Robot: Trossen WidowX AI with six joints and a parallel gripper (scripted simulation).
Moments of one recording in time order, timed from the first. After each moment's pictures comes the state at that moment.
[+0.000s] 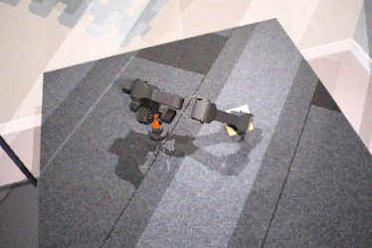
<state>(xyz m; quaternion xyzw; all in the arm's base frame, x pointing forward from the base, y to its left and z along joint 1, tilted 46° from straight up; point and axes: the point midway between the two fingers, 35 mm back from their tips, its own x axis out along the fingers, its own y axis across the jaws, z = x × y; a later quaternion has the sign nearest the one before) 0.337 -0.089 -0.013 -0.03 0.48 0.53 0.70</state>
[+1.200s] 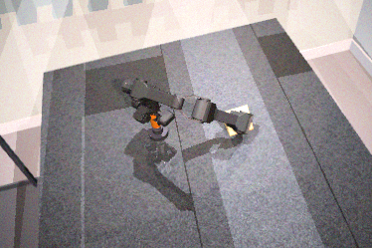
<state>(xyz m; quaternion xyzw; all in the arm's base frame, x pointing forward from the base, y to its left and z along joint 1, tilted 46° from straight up) 0.337 -0.089 -0.010 0.05 0.54 0.47 0.70</state>
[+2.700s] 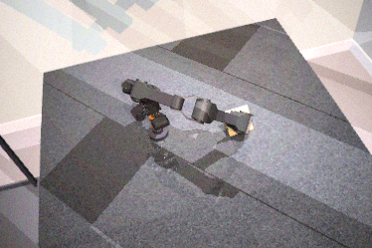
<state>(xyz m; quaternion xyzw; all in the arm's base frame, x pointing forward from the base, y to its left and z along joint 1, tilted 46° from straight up) 0.336 -0.087 -0.012 0.19 0.62 0.36 0.67</state>
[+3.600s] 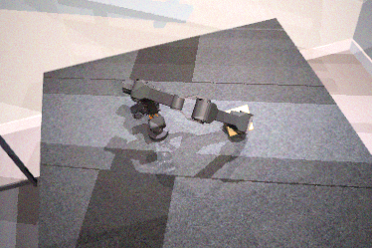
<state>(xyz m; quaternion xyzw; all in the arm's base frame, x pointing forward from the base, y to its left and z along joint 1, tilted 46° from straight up) 0.335 -0.088 -0.011 0.25 0.65 0.29 0.65</state>
